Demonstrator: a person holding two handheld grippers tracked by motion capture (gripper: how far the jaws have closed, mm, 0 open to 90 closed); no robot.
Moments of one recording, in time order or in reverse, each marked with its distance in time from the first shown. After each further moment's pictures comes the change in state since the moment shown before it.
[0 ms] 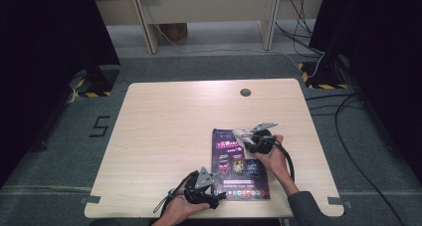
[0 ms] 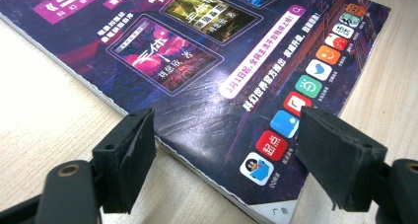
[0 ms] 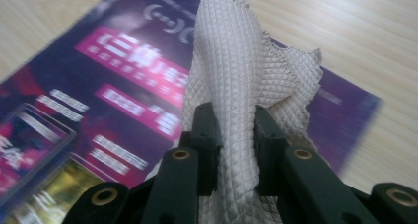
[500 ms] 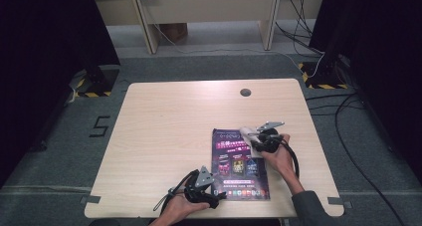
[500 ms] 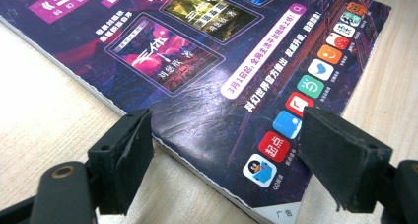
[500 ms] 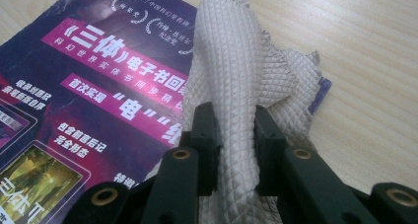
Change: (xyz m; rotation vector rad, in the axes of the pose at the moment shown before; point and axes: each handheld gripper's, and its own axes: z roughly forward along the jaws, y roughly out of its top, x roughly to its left) left arm 0.003 0.002 0.002 0.010 -0.012 -0.001; right arm -0.021 -0.008 -0.010 0.003 -0.044 0.022
